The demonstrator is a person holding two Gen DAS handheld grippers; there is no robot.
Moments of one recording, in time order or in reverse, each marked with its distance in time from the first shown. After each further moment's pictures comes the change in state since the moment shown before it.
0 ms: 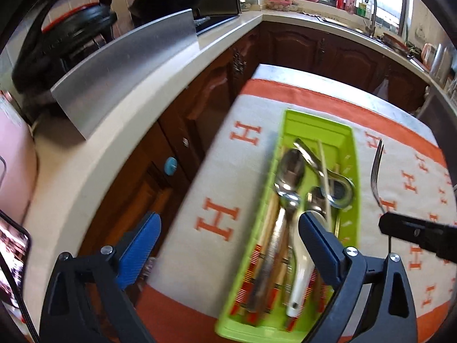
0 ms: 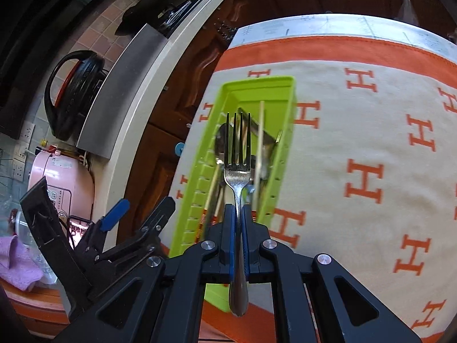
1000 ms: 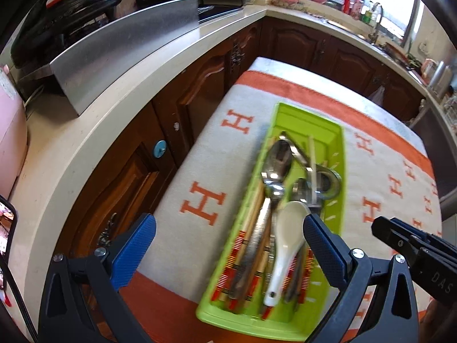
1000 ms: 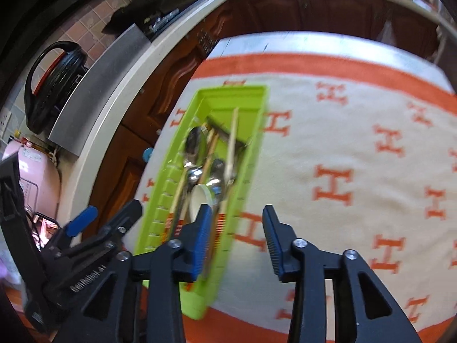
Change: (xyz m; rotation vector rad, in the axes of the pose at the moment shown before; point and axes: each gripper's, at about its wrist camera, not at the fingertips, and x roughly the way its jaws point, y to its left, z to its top) left arm -0.007 -0.003 -0.011 -0.074 0.048 -0.094; right arm -0.013 -0.001 -0.026 -0.065 -0.124 -0.212
